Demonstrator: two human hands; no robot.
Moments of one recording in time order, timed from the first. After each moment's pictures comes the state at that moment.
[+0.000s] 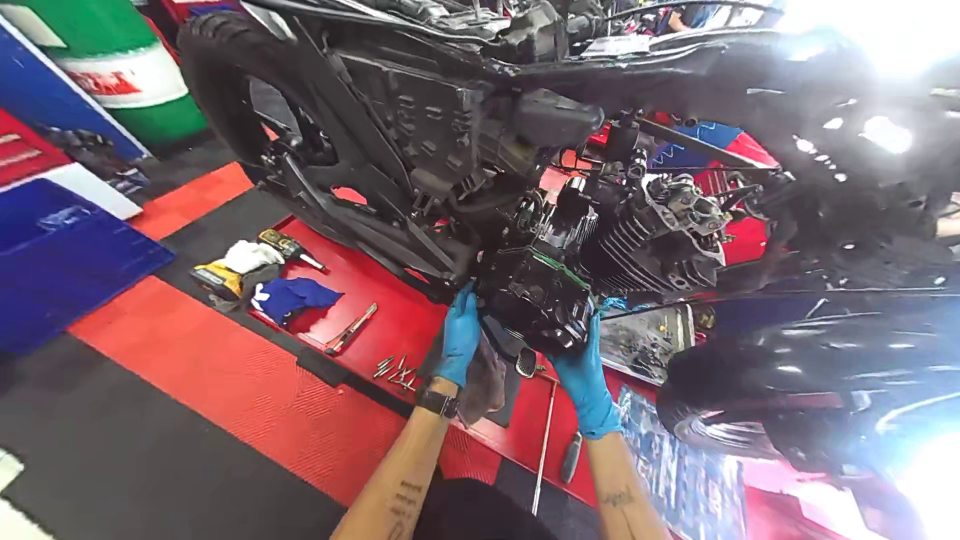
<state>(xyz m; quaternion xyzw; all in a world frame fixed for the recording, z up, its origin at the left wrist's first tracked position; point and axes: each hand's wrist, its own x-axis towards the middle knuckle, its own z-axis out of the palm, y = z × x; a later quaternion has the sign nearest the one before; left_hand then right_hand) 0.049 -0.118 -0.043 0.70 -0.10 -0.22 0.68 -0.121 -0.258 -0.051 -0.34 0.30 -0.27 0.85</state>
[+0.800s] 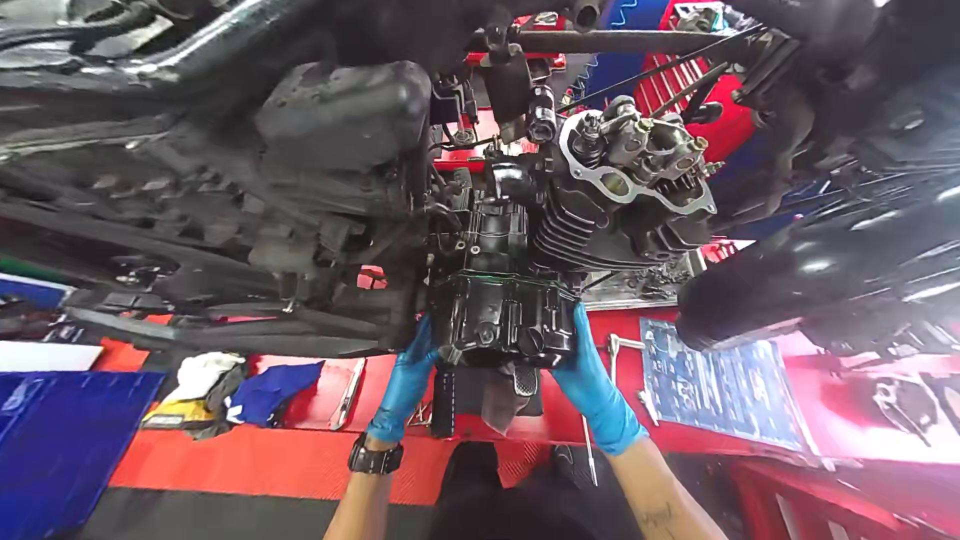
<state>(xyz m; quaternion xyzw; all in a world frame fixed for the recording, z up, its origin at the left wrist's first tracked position) 0.108 -0.096 -0.070 0.66 -0.26 -0.34 0.62 -0.116 -0.253 -0.038 -0.27 0.33 -0.31 0.85</state>
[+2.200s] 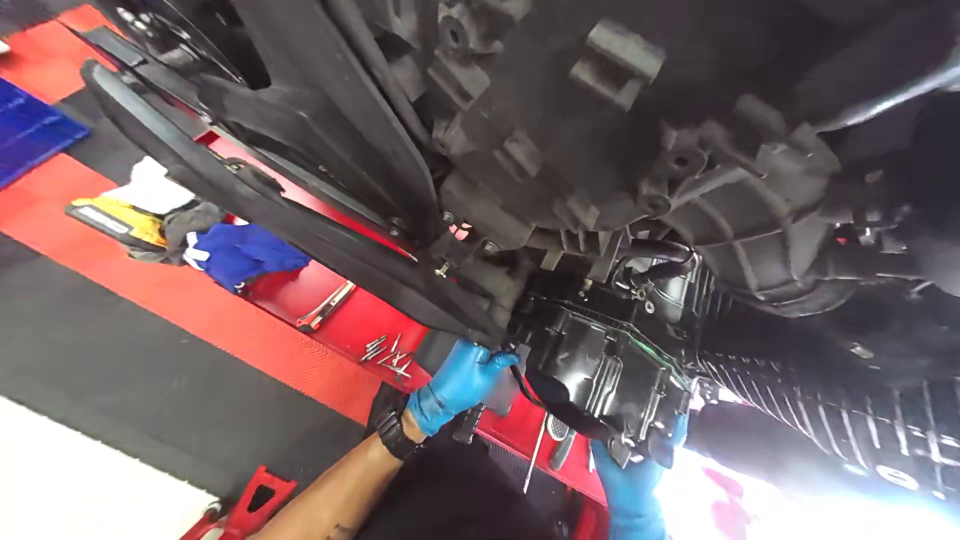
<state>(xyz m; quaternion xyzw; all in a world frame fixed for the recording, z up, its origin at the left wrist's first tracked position) 0.110 -0.097 -0.103 0.66 -0.33 -0.30 0.61 -0.113 -0.236 -0.042 -0.23 0.40 -0.39 0.79</state>
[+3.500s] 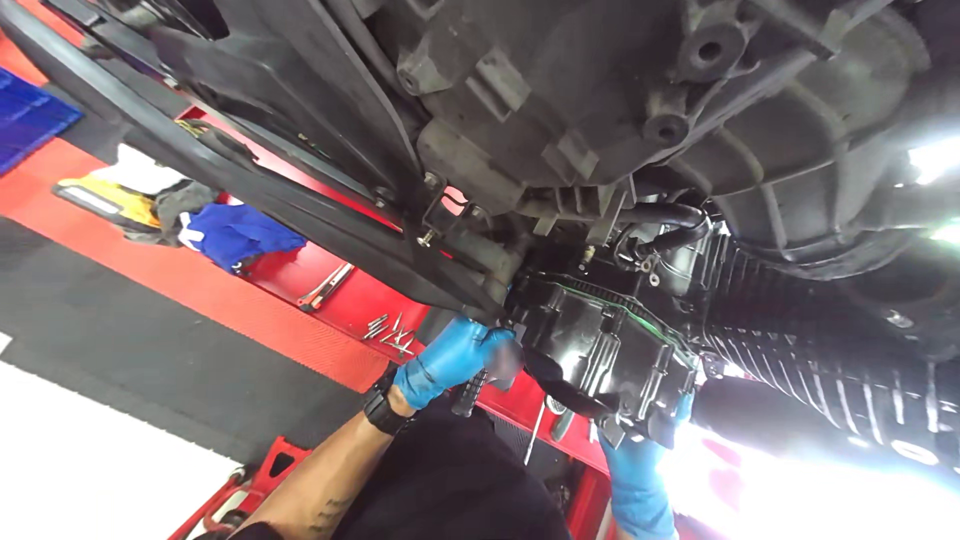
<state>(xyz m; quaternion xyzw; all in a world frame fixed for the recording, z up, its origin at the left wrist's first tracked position) 0.123 -0.091 -0.089 0.68 -0.38 -0.35 0.51 -0.133 -0.239 -0.051 -0.25 0.40 -0.38 0.80</state>
